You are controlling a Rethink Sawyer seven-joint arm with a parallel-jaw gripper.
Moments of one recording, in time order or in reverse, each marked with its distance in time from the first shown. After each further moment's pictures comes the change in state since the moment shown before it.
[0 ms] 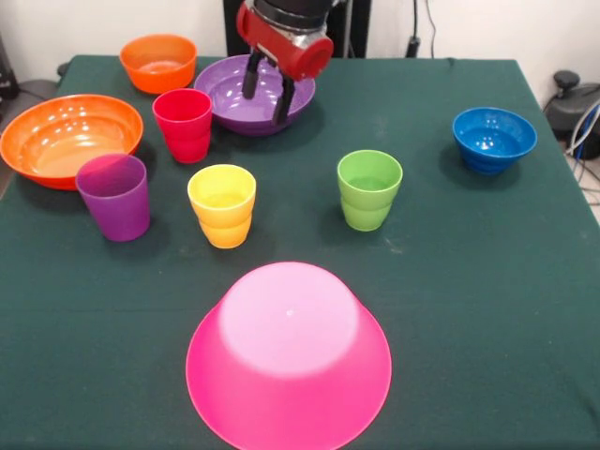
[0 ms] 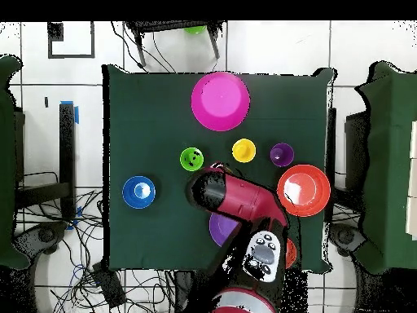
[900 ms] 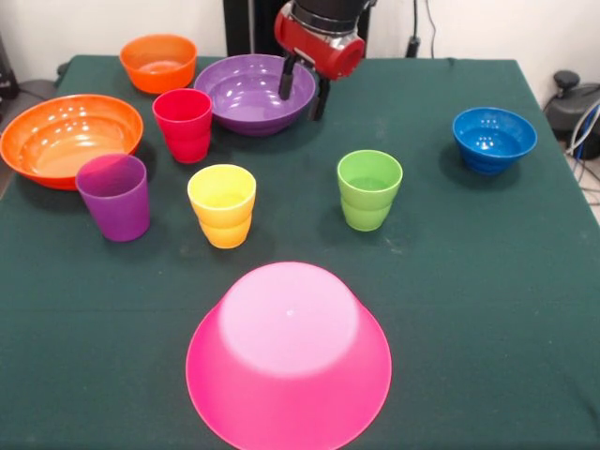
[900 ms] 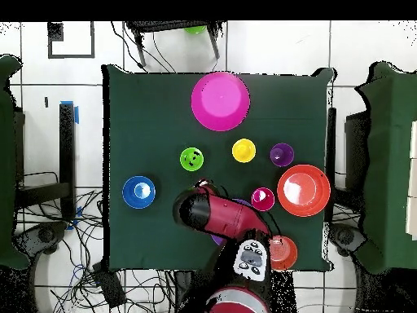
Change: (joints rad) arm 0.001 0.004 0.076 0.136 -0.019 -0.164 0.000
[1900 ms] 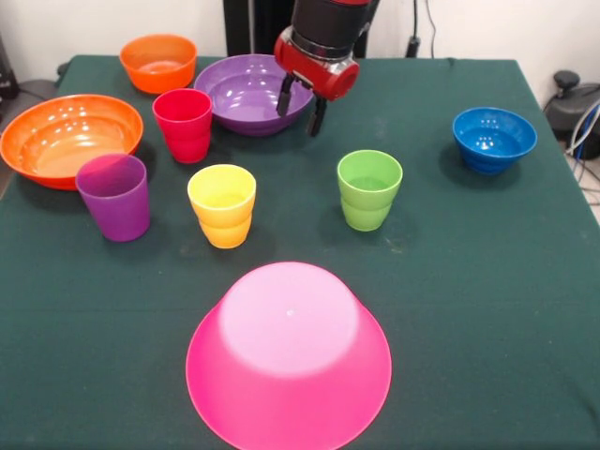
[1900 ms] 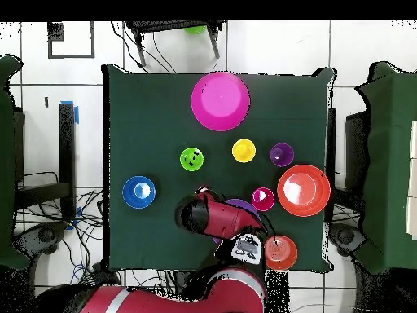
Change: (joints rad) arm -0.001 0.095 0.001 0.002 -0.031 -0.071 0.000
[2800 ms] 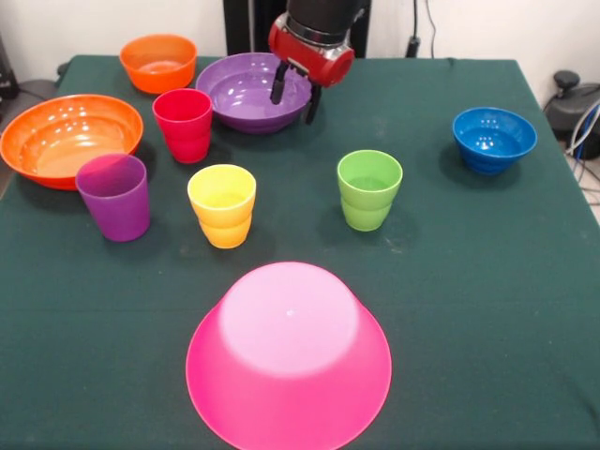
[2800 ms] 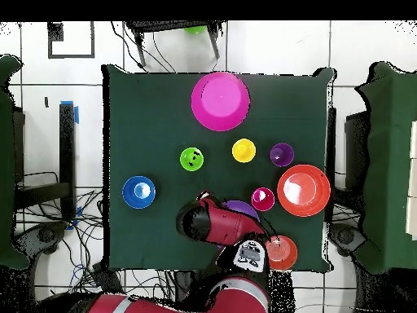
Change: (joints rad) arm -0.010 -0.036 -0.006 0.036 -0.056 -0.021 0.000
